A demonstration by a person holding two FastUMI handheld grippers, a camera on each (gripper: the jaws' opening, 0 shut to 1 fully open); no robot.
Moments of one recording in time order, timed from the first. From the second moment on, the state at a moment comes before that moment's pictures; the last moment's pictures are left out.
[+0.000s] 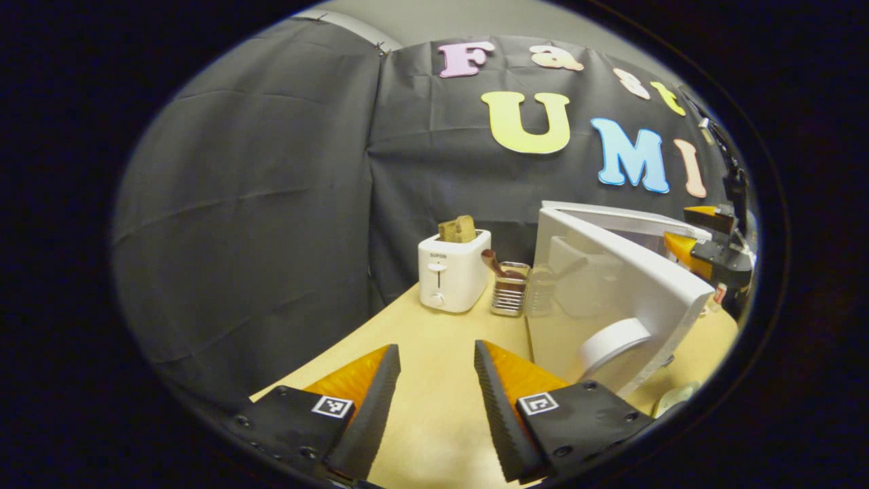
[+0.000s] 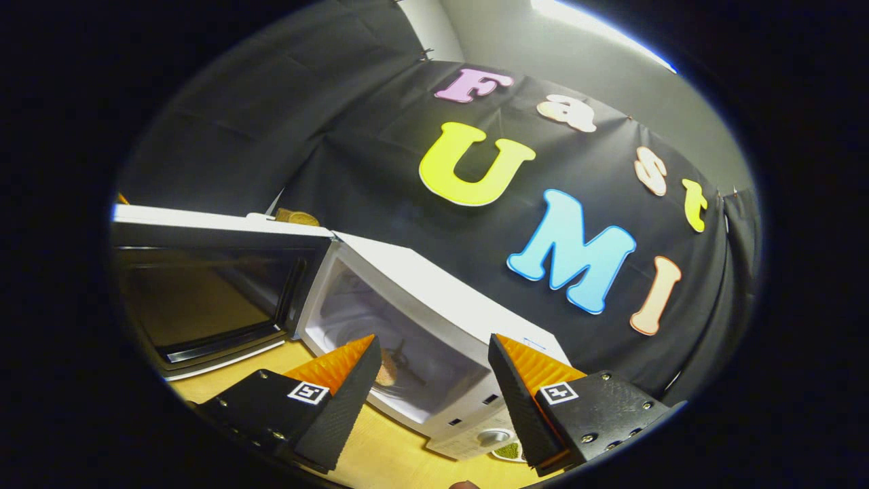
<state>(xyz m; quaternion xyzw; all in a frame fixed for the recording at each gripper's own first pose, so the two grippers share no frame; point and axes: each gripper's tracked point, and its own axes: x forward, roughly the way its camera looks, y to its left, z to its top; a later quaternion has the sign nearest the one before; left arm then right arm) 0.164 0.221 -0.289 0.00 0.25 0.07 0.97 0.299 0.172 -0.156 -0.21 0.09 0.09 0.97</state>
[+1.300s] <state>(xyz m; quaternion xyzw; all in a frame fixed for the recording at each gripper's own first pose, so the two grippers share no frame) 0.181 -0.014 -0.244 0.00 0.21 -0.17 0.96 0.159 0.046 -0.108 -0.09 0.12 0.00 0.99</state>
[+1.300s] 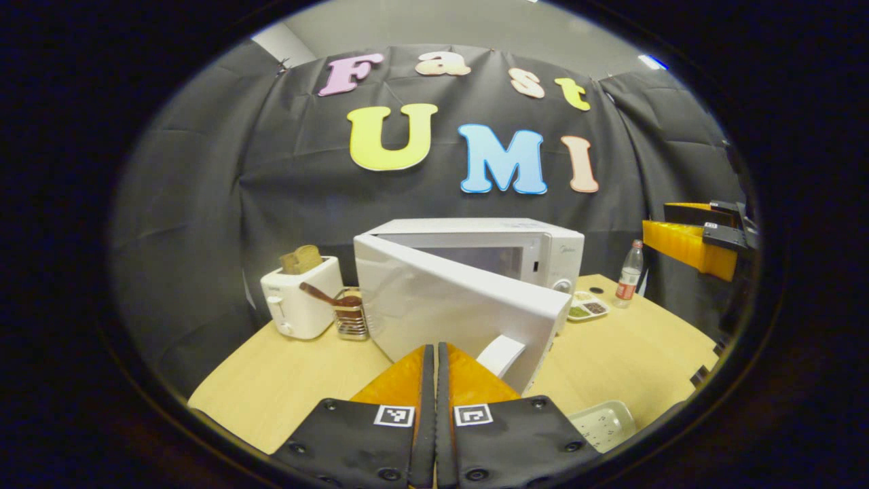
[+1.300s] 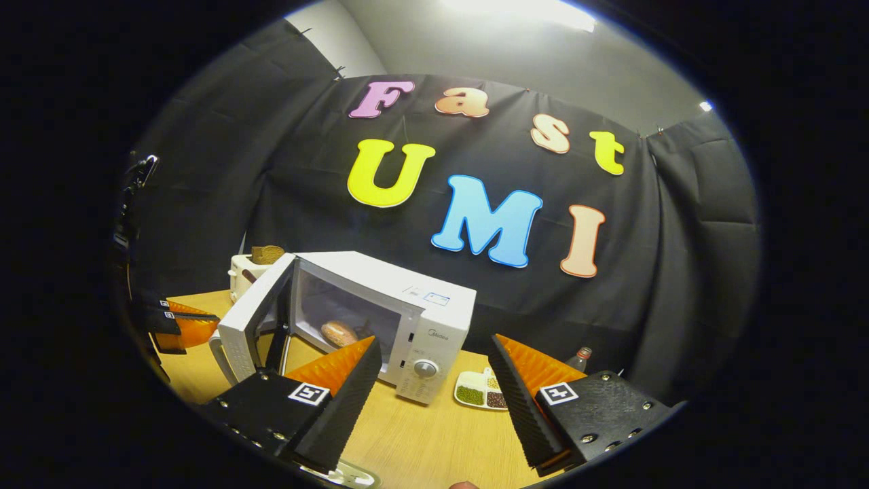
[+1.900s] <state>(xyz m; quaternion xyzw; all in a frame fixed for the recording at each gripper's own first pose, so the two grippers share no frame) 0.231 -0.109 -0.234 0.00 0.20 -0.27 0.94 0.137 -0.012 -0.113 -0.07 0.14 -0.10 0.98</state>
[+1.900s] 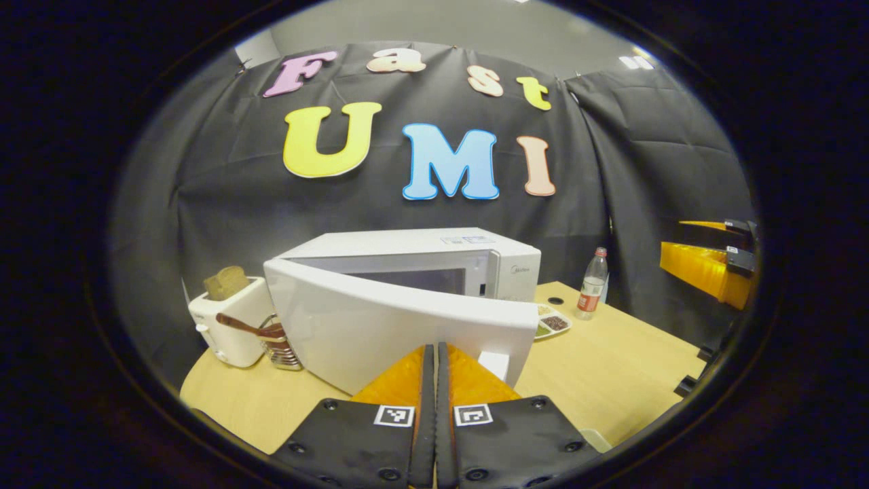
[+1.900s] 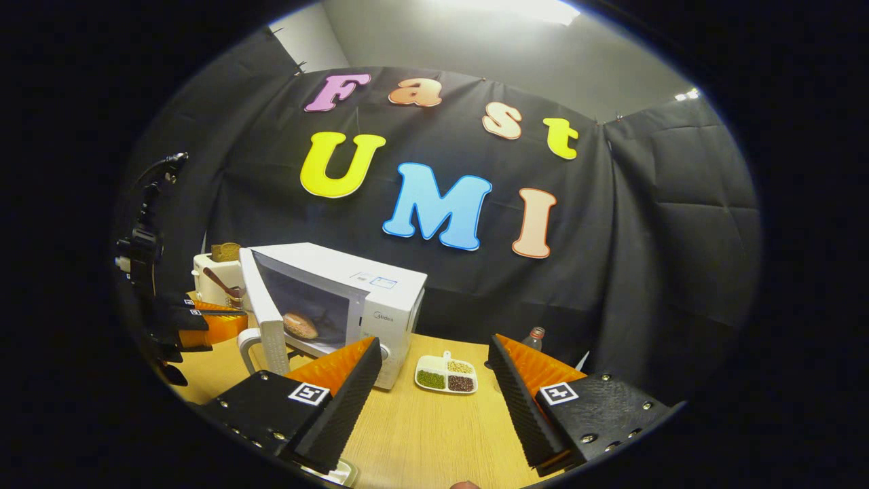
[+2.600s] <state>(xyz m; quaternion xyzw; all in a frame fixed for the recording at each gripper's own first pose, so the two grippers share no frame) 0.308 -0.168 -0.250 -0.02 0.20 -0.29 0.94 0.105 -0.048 -0.108 -0.08 0.15 -0.15 0.97</state>
